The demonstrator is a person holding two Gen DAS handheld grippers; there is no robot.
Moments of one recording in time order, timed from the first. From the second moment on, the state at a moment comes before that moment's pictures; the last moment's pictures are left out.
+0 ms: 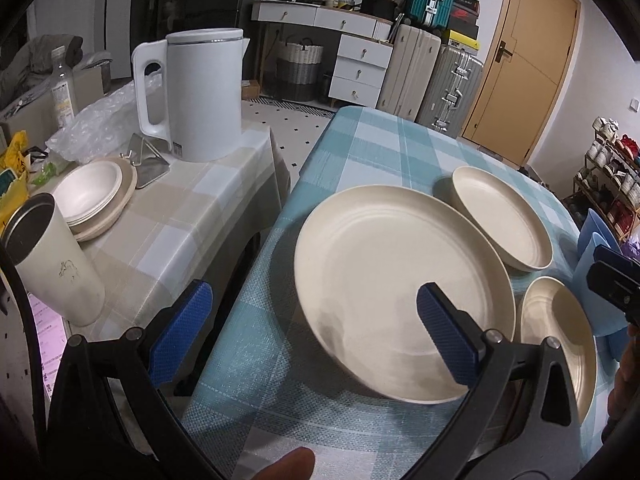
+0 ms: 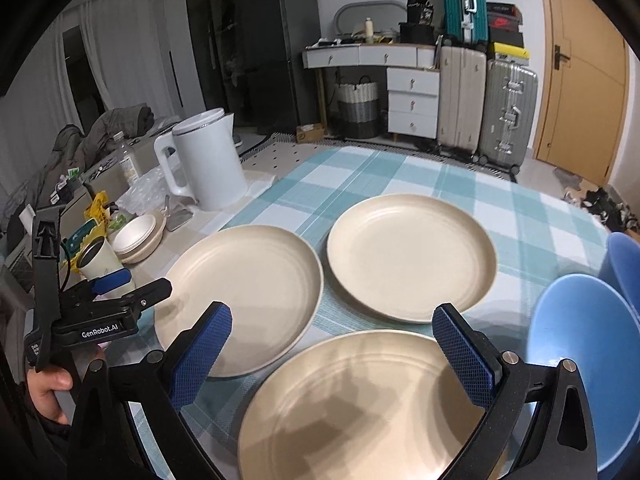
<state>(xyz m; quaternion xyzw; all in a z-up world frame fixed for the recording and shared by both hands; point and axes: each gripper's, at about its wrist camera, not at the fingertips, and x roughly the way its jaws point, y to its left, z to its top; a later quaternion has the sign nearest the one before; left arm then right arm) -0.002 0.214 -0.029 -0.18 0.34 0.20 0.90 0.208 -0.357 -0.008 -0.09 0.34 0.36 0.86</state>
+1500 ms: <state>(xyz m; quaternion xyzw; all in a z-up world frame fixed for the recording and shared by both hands) 0.020 0.220 -0.059 -0.20 0.39 0.16 0.88 0.251 -0.278 -0.078 -0.13 0.42 0.38 0.81</state>
